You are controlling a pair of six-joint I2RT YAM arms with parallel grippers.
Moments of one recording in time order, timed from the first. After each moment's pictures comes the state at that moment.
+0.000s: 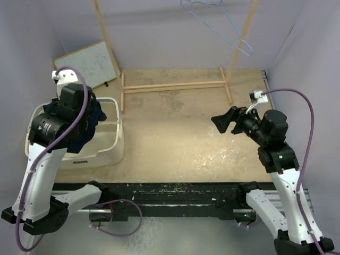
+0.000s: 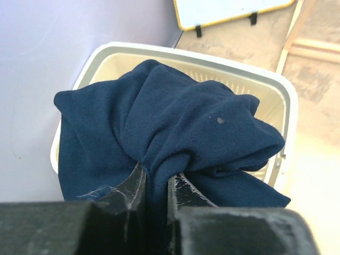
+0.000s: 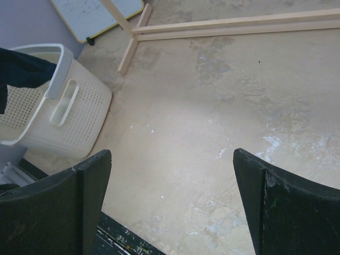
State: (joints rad) left arm -0.40 1.09 1.72 -1.31 -0.84 -0.35; right arm 0.18 0.71 0.95 -0.48 -0.32 0.35
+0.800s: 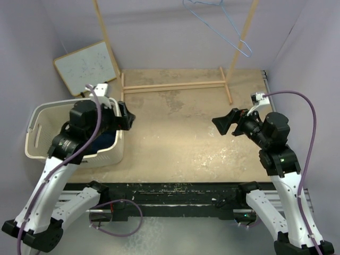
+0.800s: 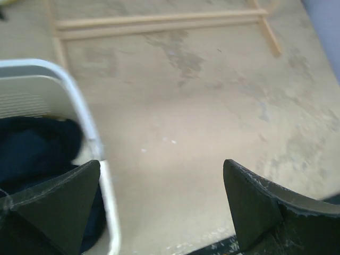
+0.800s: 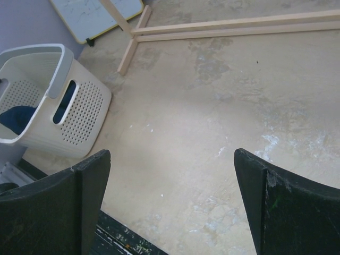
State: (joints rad) left arm -0.39 0.87 1.23 -0.76 -0.11 -0.32; right arm 0.18 0.69 0.95 -0.49 -0.33 0.35
